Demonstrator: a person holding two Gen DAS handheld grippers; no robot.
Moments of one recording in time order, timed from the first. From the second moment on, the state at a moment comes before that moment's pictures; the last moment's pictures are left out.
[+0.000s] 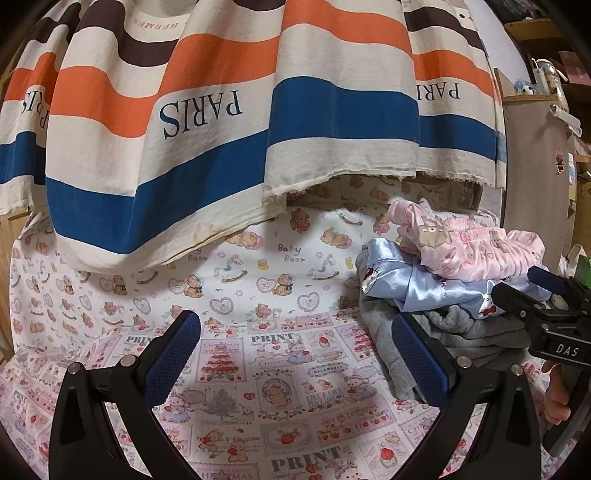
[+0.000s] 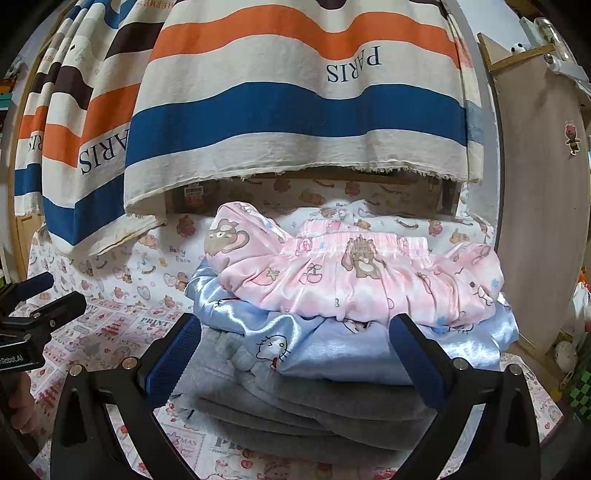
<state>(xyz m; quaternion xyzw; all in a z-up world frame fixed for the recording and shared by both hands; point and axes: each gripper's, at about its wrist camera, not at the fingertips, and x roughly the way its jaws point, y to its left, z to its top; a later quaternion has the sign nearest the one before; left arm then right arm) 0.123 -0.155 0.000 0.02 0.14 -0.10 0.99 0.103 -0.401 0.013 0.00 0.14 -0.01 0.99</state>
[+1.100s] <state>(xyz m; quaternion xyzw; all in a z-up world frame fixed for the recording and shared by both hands) 0.125 -0.152 0.001 0.01 0.14 -0.09 0.99 0.105 -0.403 0.013 0.00 0.14 -0.01 0.99</state>
